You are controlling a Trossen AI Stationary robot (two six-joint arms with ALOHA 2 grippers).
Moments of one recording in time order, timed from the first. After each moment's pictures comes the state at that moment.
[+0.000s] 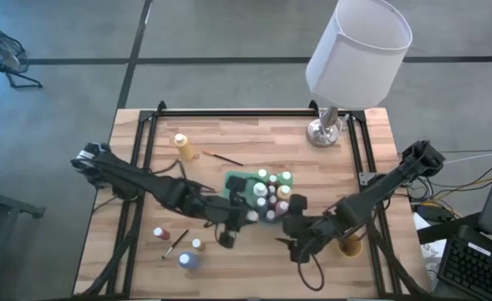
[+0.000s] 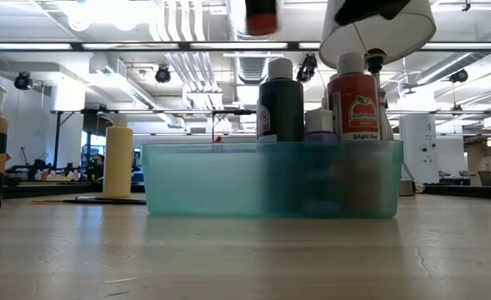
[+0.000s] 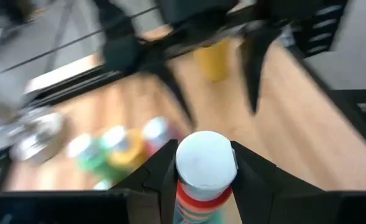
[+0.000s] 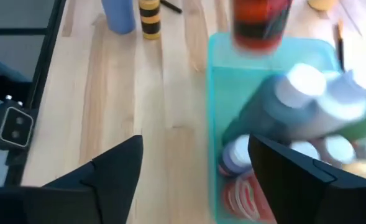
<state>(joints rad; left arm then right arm) -0.38 1.57 1.43 -0.39 -0.31 0.12 0.59 1.55 1.21 -0.54 0.46 0.50</state>
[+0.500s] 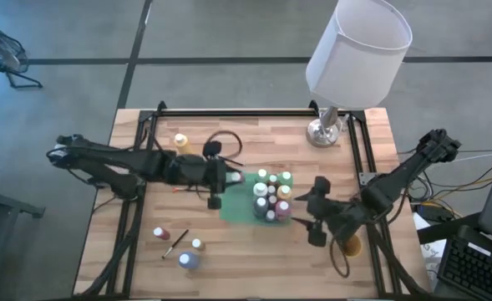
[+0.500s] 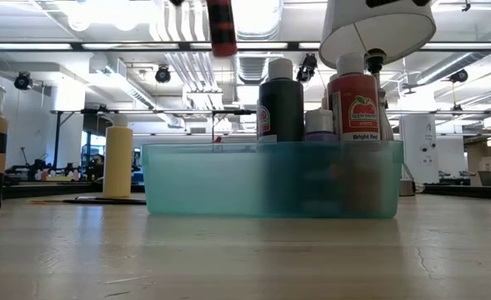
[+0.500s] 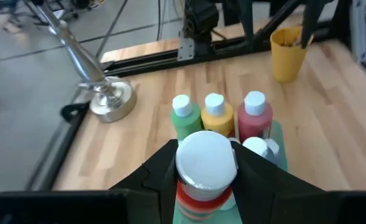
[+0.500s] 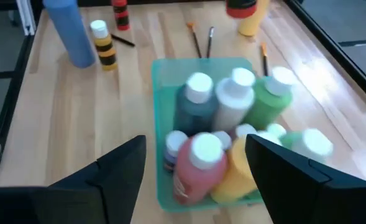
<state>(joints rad) -0.19 1.28 1.20 -0.36 -0.31 0.09 0.64 1.28 1.09 -0.64 0.66 0.58</state>
